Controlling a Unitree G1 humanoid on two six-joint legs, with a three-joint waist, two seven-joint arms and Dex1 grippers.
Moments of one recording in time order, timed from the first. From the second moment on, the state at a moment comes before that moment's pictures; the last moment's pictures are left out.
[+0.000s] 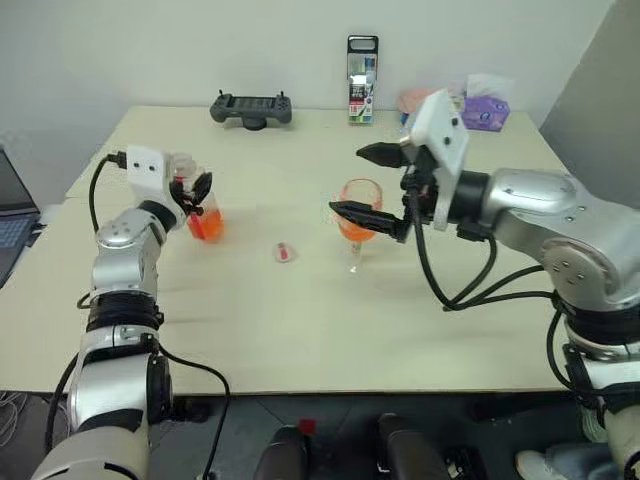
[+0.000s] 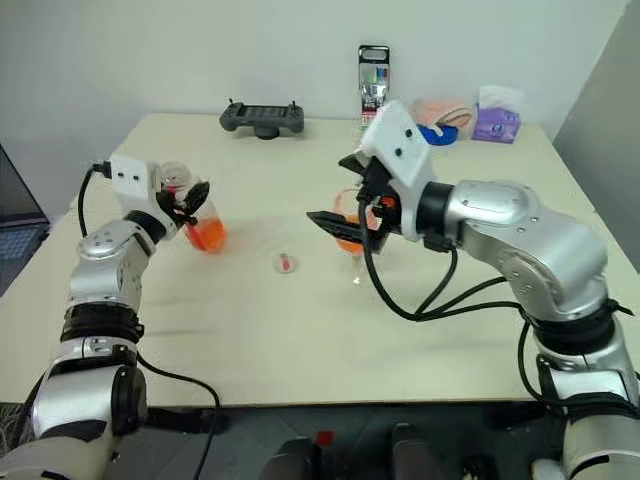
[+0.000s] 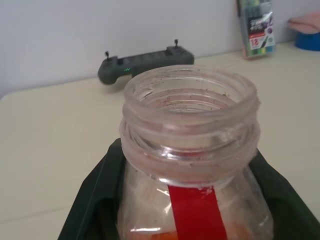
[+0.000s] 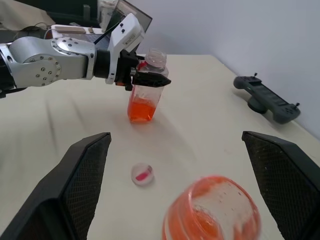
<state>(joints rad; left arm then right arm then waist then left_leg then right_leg) -0.76 0.56 0.26 0.64 -0.20 0.10 -0.45 -0.95 -0.59 0.21 -0.40 0.63 0.90 0.53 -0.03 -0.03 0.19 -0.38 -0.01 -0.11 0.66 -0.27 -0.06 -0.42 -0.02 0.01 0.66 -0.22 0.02</state>
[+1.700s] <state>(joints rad) -0.59 0.99 0.24 -0.10 -0.67 0.66 -1.06 -0.64 -0.80 -0.19 -0.27 0.66 0.83 0.89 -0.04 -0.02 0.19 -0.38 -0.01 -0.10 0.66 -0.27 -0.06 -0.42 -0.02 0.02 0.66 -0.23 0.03</state>
